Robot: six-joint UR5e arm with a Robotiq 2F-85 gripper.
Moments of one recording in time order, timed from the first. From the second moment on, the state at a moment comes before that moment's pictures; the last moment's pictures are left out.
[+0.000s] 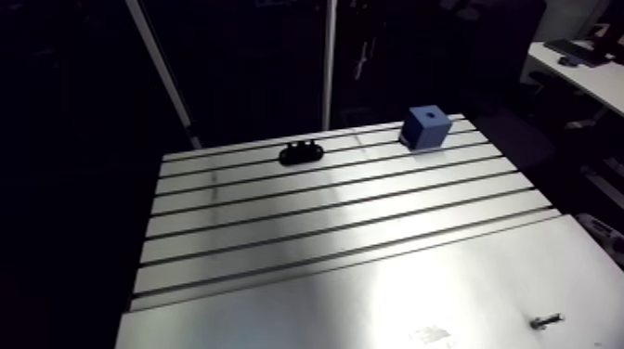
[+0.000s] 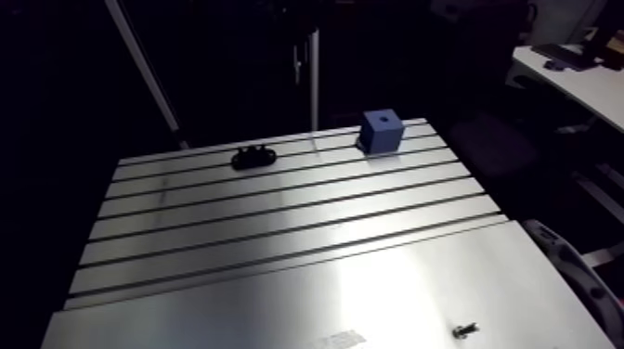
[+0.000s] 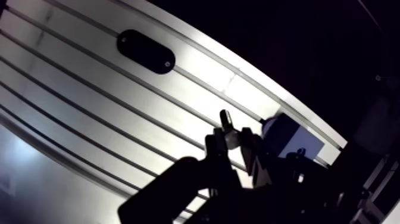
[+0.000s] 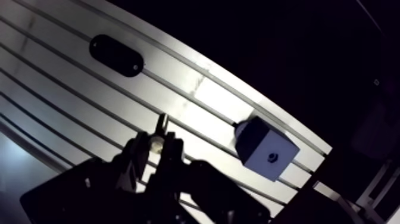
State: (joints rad) arm -0.25 -1.19 1.41 -1.87 -1.58 -2.41
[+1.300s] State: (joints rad) arm -0.43 -1.02 1.23 -1.78 -1.70 -2.69
